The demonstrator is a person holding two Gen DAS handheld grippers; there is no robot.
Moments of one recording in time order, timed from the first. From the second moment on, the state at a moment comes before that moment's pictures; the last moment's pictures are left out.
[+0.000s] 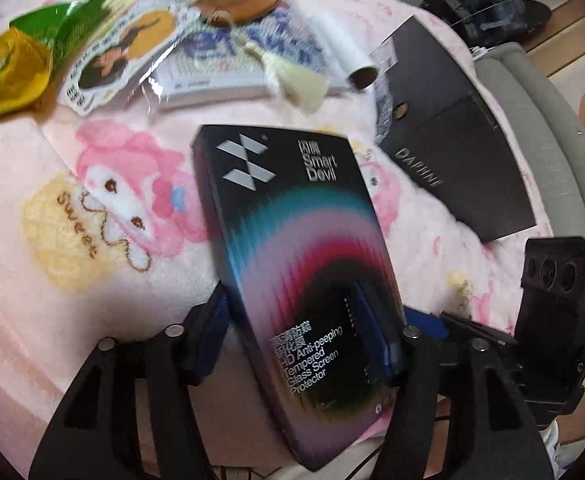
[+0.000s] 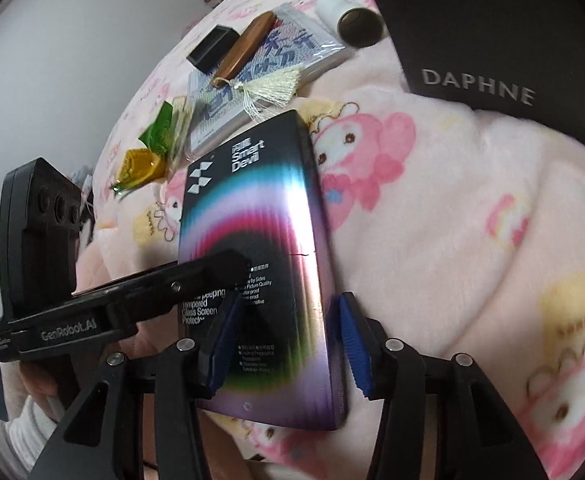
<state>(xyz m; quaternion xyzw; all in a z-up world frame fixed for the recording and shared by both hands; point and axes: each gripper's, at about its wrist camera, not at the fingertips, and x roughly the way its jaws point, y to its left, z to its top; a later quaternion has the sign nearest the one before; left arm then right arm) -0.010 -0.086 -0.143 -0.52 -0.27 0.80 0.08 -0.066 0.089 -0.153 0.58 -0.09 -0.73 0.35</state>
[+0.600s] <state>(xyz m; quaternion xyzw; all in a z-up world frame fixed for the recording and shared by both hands) -0.024 -0.031 -0.037 -0.45 -0.21 0.86 0.12 -0.066 0.155 -0.073 0.48 -0.16 -0.78 0.37</state>
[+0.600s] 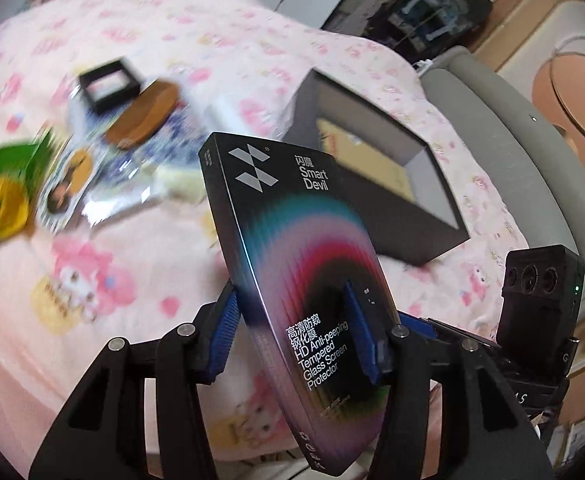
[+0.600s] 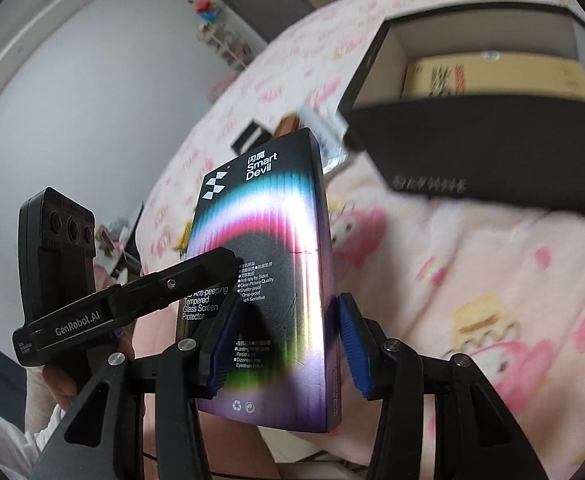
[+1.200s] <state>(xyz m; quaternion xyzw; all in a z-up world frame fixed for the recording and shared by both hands) -0.174 0.090 0.017 -0.41 -0.16 0.88 0.18 -0.192 0.267 -0.016 0.39 -0.18 -0.84 0.34</state>
